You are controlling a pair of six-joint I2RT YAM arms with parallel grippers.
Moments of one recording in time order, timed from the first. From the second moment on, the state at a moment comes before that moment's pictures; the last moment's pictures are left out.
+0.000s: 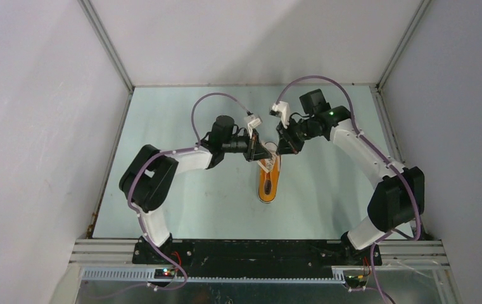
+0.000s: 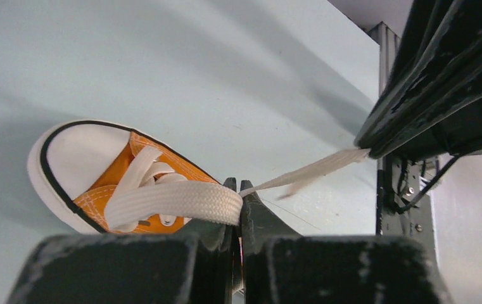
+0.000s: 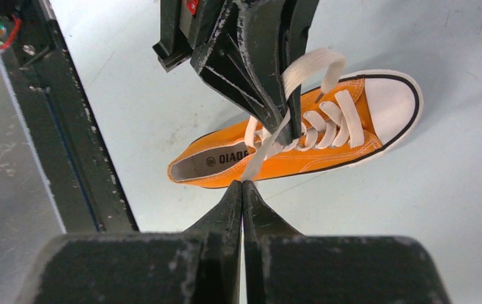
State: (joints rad) left arm -0.57 1.83 1.00 0.45 0.82 -0.25; right arm 0.41 1.58 1.38 -0.82 -0.68 -0.43
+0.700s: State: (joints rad) left arm -0.60 1.81 1.00 0.39 0.65 -0.23; right arm 0.31 1.65 1.38 -0.82 -0.81 -0.19
